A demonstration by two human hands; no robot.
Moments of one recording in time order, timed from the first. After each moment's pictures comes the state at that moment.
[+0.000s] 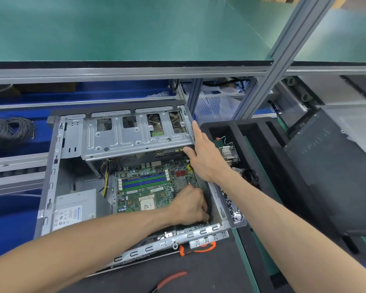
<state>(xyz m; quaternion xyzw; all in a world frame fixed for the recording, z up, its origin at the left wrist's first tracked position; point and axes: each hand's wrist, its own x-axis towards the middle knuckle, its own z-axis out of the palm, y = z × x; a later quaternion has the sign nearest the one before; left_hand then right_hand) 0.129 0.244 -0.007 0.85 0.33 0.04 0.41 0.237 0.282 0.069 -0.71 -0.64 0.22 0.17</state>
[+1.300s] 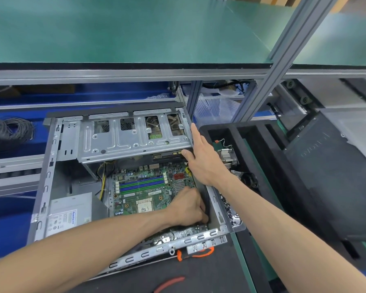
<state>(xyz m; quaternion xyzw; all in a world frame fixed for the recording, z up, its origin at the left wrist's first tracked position) 0.132 0.250 -0.006 0.82 0.36 0.02 0.45 0.241 0.284 0.063 -0.71 -0.64 0.24 0.18</state>
